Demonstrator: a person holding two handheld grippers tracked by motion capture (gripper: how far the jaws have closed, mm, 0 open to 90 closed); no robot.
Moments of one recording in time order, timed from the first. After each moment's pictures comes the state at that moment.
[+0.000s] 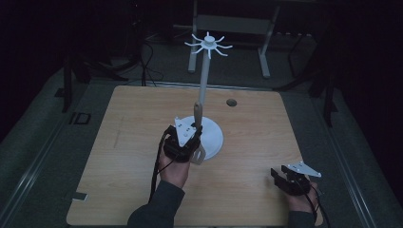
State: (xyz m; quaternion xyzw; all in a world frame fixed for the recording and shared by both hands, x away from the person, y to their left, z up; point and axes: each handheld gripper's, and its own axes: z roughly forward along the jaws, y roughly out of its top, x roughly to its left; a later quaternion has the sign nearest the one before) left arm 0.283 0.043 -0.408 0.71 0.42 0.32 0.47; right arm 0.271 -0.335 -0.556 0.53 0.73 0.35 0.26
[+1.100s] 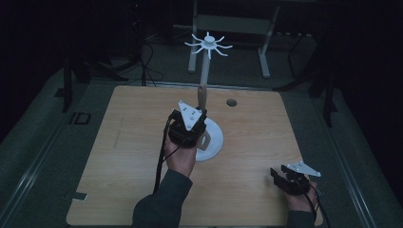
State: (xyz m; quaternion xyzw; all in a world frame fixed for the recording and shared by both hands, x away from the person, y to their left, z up) left arm 0.300 0.029 -0.370 0.68 0.43 0.35 0.48; right arm 0.273 -0.335 -0.556 0.53 0.73 0.35 0.26
